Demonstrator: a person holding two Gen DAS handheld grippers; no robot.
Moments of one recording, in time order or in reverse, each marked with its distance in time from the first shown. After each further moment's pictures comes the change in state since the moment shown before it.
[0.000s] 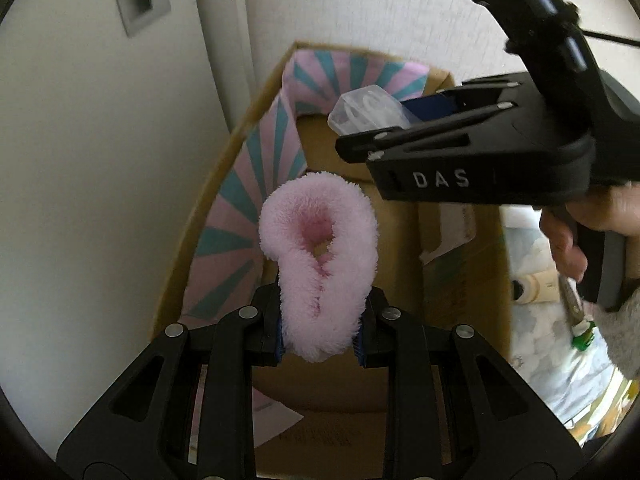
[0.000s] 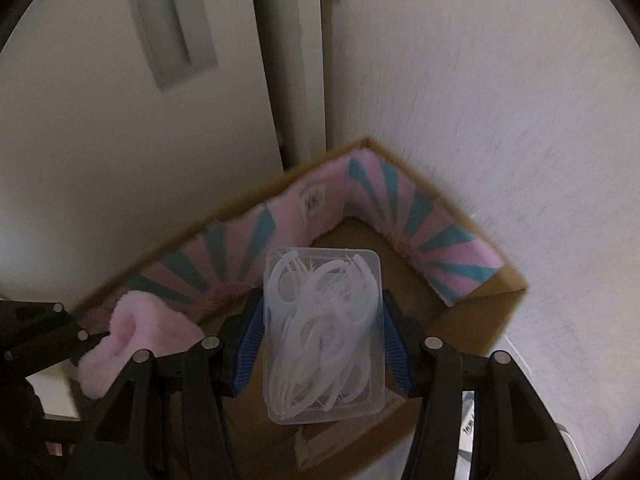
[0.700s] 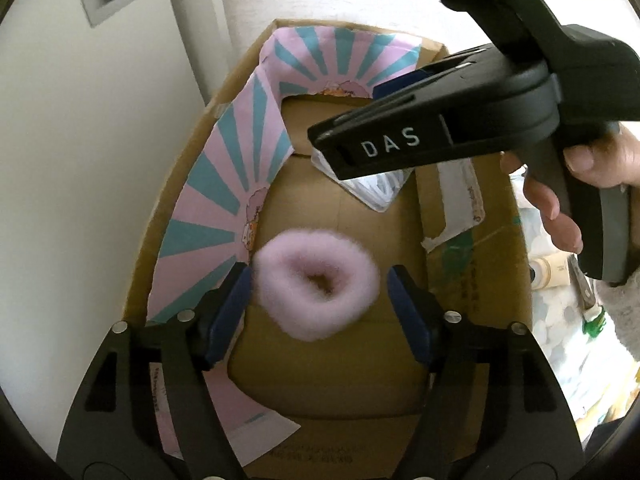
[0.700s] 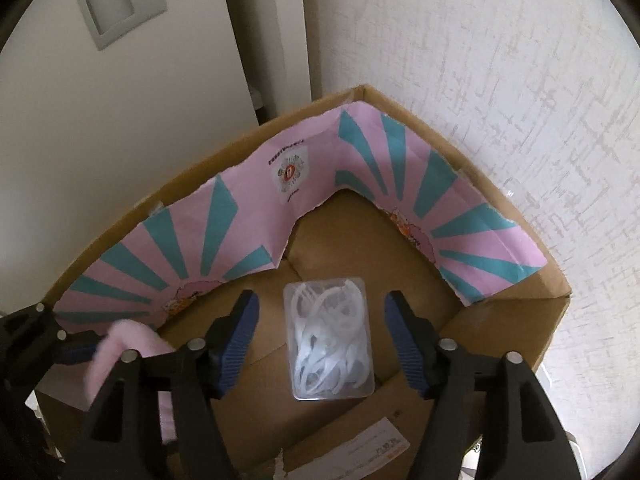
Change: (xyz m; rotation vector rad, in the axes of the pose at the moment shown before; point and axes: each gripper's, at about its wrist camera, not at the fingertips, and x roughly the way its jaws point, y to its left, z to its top) left arm 0.005 -0.009 0.002 0.058 0.025 -0.008; right arm 0.018 -0.002 -0.016 0.023 0.070 -0.002
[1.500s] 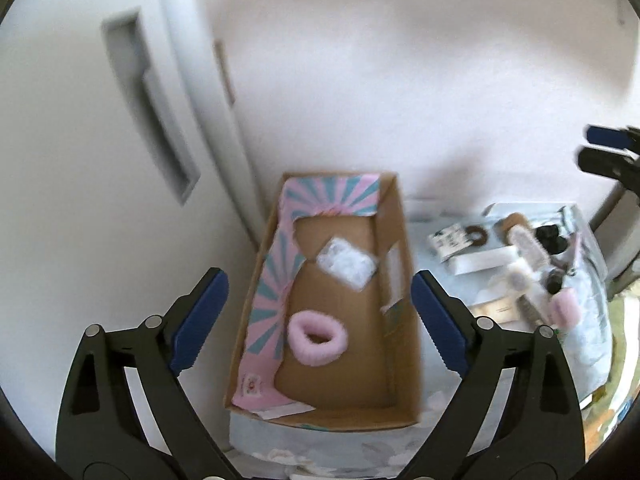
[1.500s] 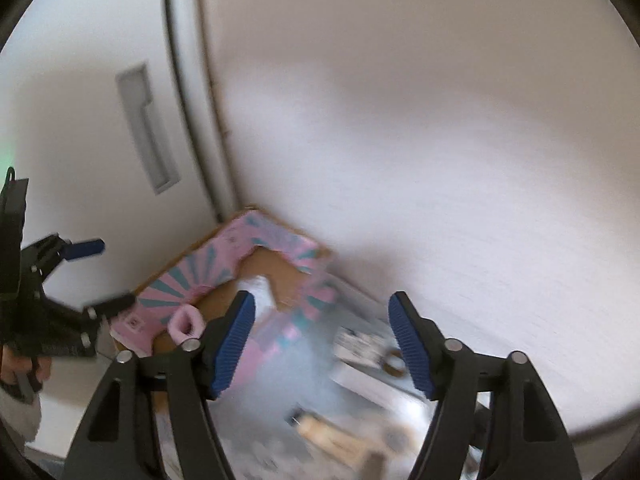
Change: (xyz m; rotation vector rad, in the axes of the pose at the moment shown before) left arm -0.147 -0.022 0.037 0.095 -0.263 0.056; right arm -0.257 -0.048 -0.090 0.245 -0.326 -0.240
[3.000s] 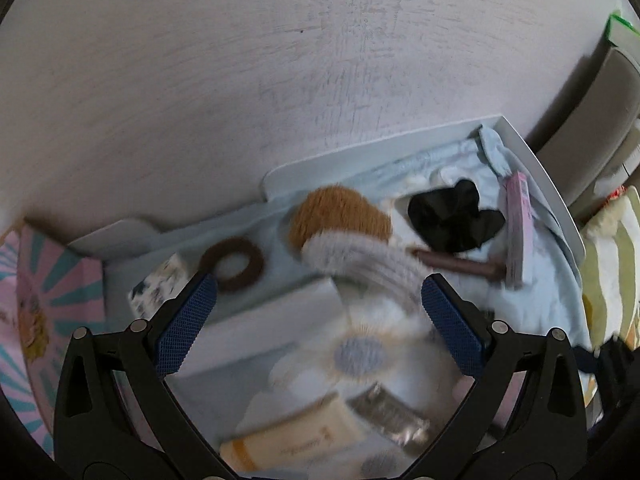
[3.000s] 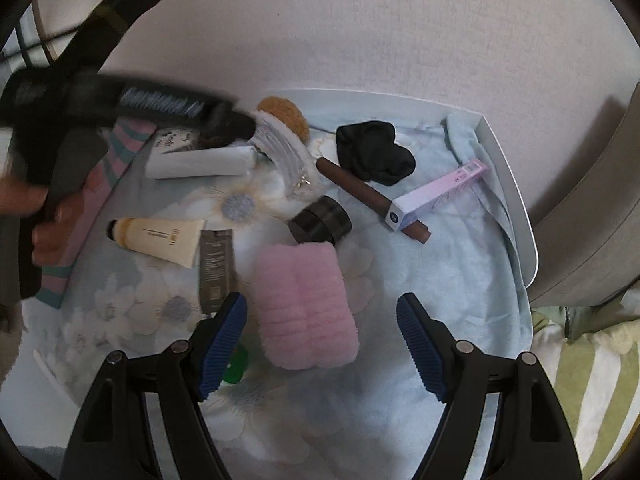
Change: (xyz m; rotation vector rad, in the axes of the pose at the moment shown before) left arm 0.207 -0.301 0.014 0.291 0.251 -0.334; right arm 0.045 -0.100 -0.252 0.377 0.257 -0.241
